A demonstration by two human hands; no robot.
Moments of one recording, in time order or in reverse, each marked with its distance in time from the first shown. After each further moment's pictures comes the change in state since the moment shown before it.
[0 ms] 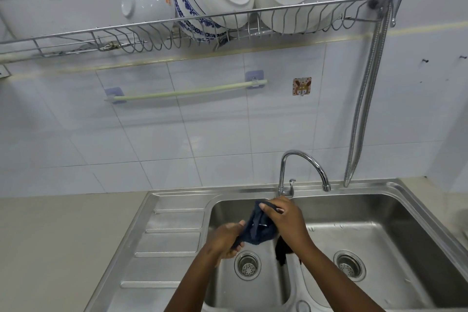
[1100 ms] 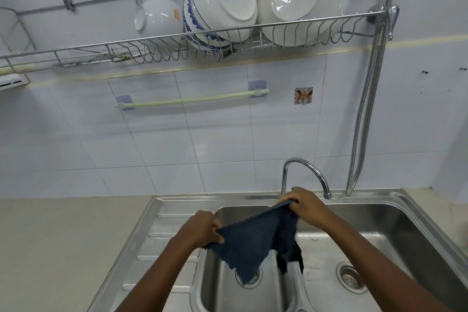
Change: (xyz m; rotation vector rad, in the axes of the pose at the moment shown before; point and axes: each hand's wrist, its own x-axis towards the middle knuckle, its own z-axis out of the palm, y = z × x) left_hand -0.035 0.035 -0.059 1.008 0.136 0.276; right_hand 0.041 -0.022 -0.076 -0.505 -0.410 -0.086
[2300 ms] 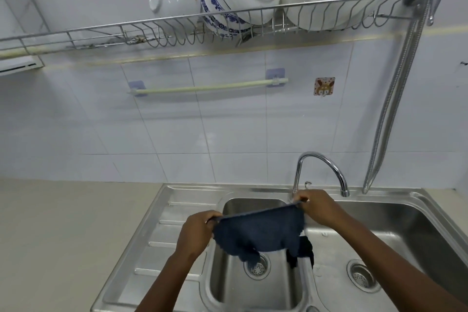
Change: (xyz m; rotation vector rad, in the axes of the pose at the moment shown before) left_hand -0.003 -0.054 0.047 -0.485 0.313 -0.080; right_hand 0.022 0.013 0.026 -0.048 0.004 0.119
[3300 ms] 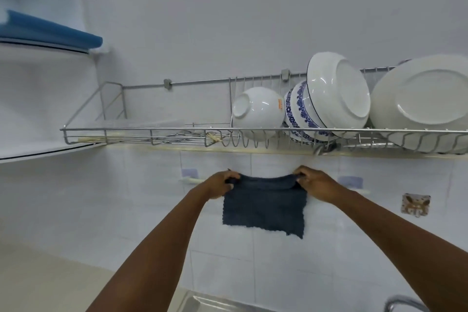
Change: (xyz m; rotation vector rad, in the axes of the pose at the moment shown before) left_hand 0.290 0.068 -0.292 0.120 0.039 0.252; right_hand 0.265 -0.229 -0.134 0.074 0.200 -0.274
